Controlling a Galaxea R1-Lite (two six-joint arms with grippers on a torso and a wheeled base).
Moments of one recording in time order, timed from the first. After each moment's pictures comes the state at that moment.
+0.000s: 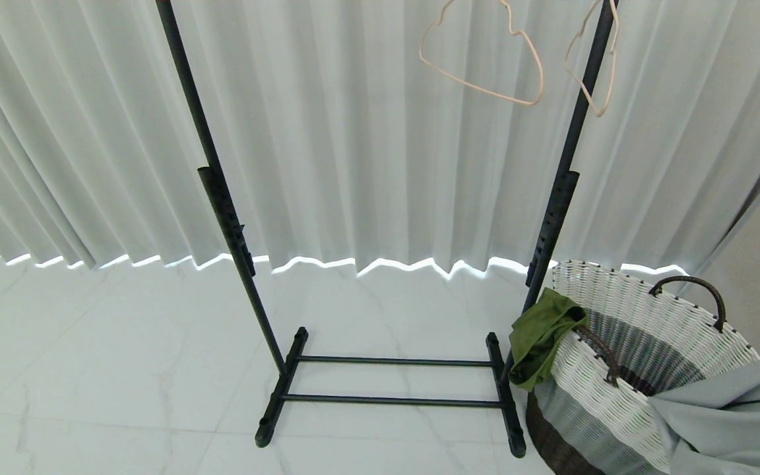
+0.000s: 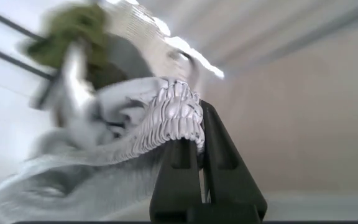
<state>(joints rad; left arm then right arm) 0.00 0.00 0.00 0.03 -0.06 0.11 0.00 0.74 -0.91 0.44 -0.03 -0.64</state>
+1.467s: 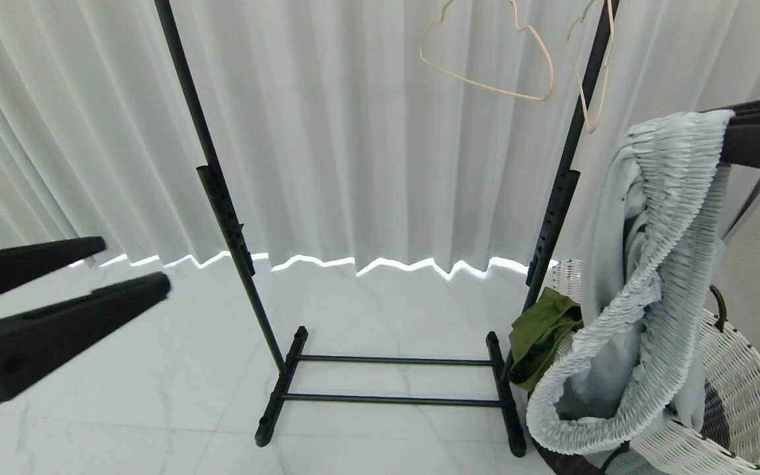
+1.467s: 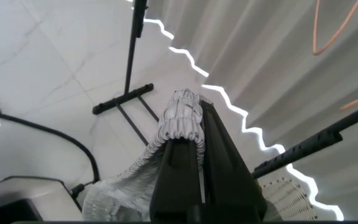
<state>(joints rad) -0.49 0.91 -0.77 -0.03 -0.16 -0.03 0.87 1.26 -1.43 0.34 -0.04 -0.29</state>
